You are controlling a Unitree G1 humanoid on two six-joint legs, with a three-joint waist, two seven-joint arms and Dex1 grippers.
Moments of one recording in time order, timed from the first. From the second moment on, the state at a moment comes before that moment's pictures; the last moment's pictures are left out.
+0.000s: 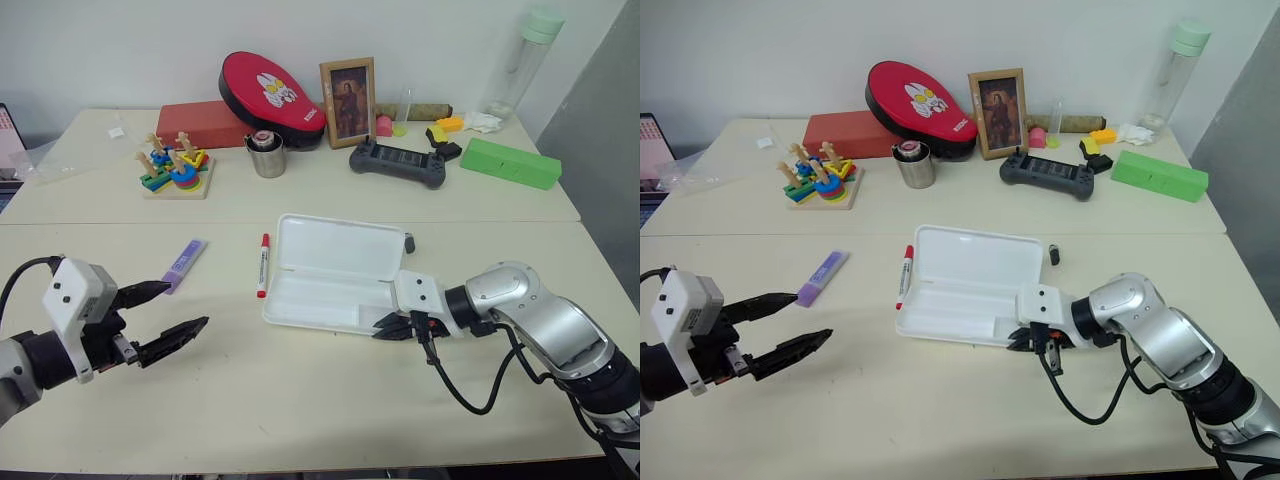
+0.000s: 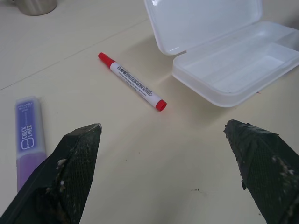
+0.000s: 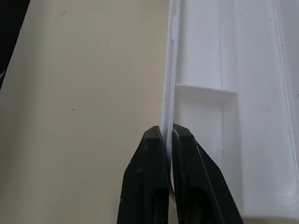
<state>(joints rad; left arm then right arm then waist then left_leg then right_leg) 0.35 0.91 0.71 -0.57 -0.74 0.69 -0.90 -0.51 -0.76 0.41 -0.44 0.22 0.71 1.18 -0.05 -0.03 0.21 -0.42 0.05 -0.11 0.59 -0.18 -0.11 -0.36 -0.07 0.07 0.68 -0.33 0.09</state>
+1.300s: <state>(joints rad) 0.27 0.99 0.71 -0.50 -0.71 0.72 -0.99 -0.43 -0.75 0.50 -0.43 0.21 0.63 1.16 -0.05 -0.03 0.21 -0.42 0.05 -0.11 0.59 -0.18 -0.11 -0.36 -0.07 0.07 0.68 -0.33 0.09</state>
